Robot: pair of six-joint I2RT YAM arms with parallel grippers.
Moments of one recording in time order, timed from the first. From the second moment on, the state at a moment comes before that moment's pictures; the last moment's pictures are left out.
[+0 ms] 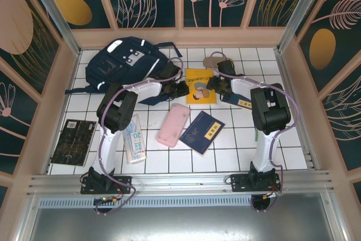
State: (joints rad) left arm -0.56 2.23 1.56 -0.27 0.34 -0.71; right arm 0.29 1.98 1.26 -0.30 -0.06 0.59
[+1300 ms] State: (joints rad) left arm -0.53 2.23 1.55 -0.27 0.42 -0.68; right arm 0.26 1.91 1.06 0.04 -0.79 0.67
